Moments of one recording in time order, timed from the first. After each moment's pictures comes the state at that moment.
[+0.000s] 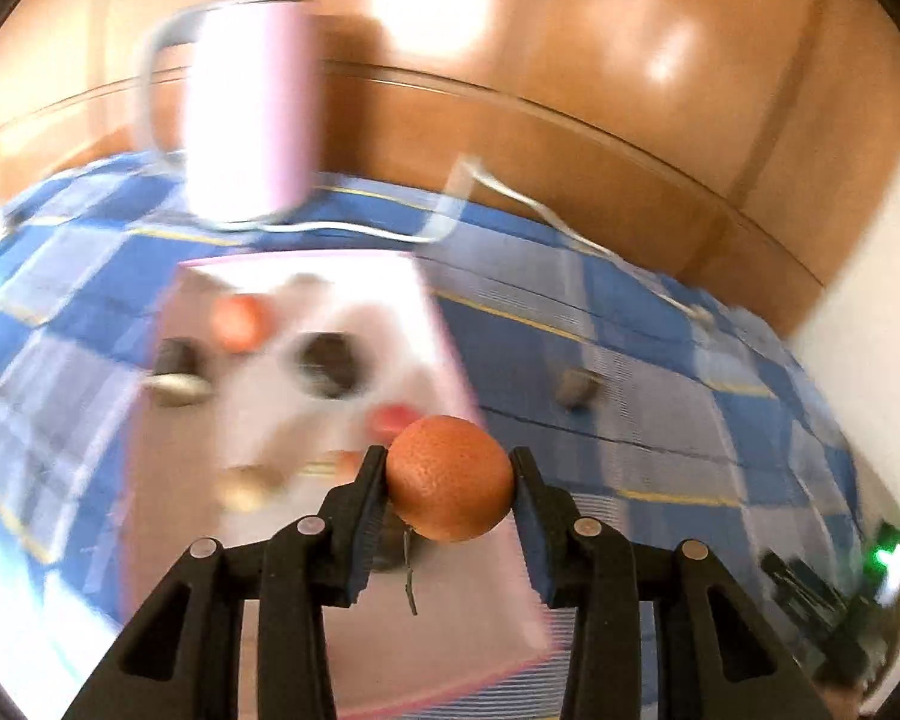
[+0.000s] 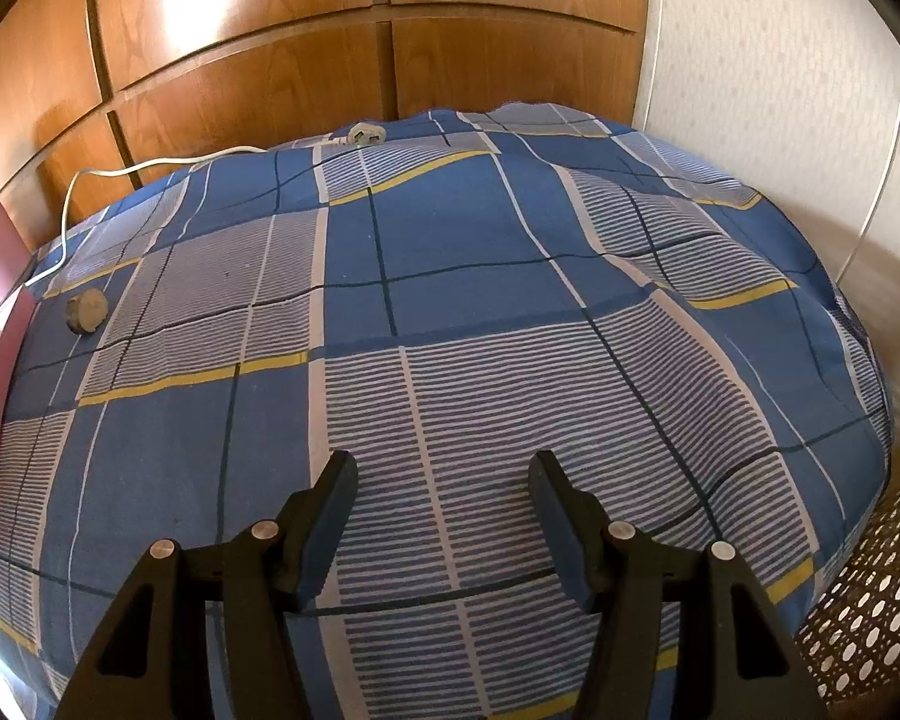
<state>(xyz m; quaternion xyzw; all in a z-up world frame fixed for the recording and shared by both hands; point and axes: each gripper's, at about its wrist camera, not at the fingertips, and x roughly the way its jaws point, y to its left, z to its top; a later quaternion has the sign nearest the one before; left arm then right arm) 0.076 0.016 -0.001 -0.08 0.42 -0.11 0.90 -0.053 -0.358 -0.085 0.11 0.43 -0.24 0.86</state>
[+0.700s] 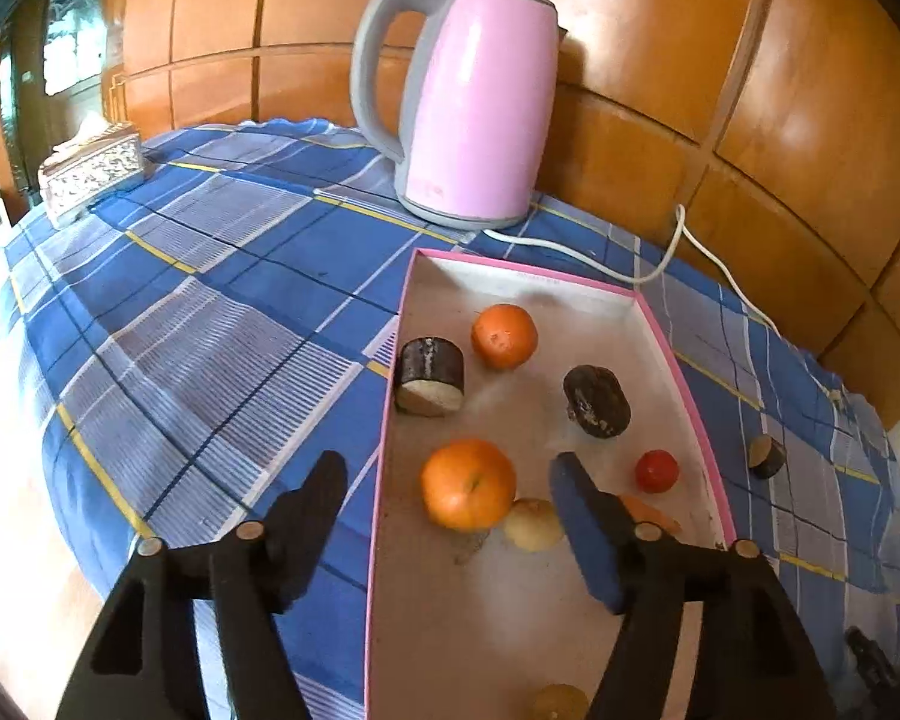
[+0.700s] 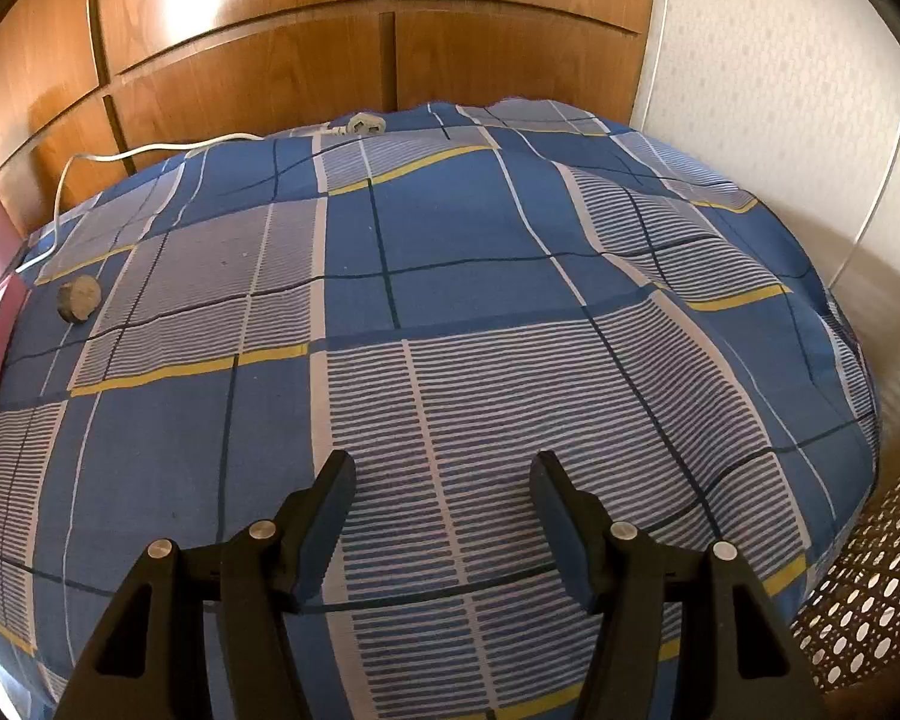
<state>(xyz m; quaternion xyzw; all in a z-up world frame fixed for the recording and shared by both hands) 0.086 0.108 -0.026 -0.11 0.41 0.02 0.91 -0.049 -0.353 -0.085 0.10 0.44 -0.25 0.86</state>
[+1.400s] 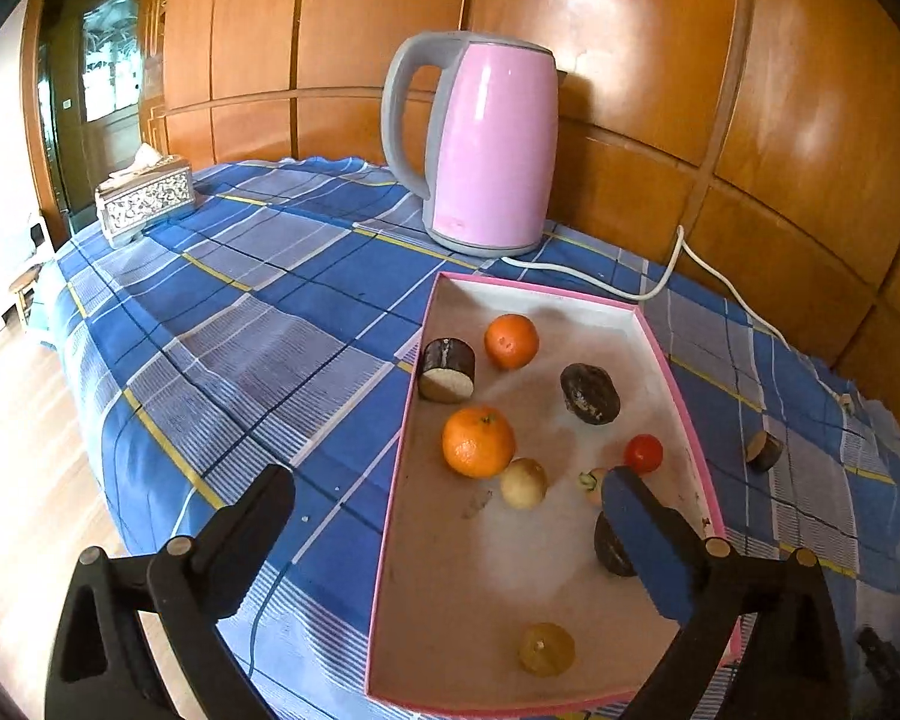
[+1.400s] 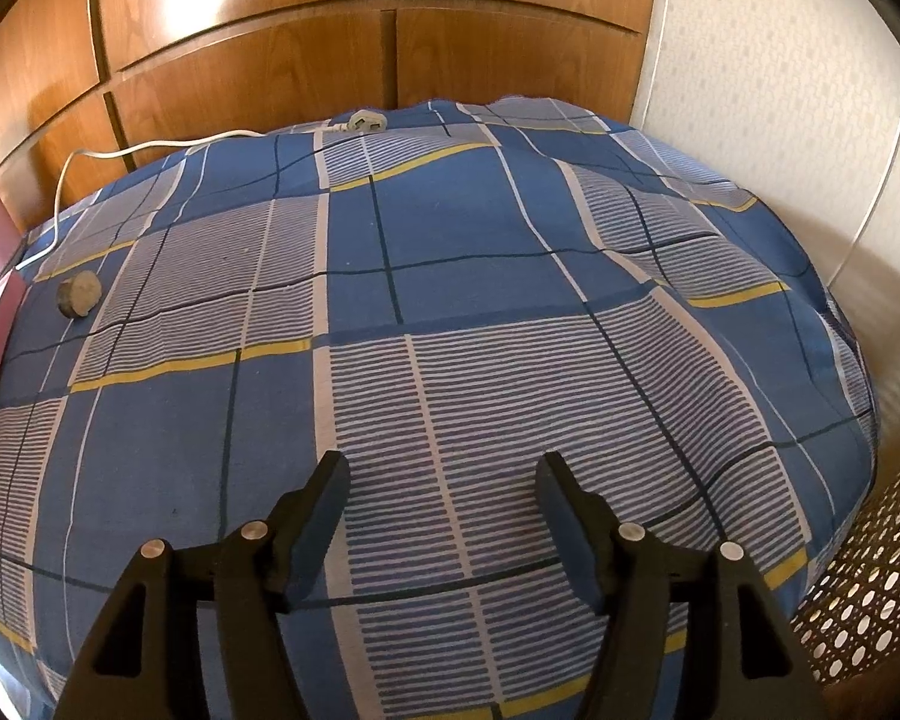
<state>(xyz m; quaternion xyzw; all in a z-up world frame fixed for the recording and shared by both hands) 0.040 0.092 -0.007 -0.09 0.37 0.07 0.92 -0.050 -0.350 -0.086 0.10 0.44 -0.25 0.86</state>
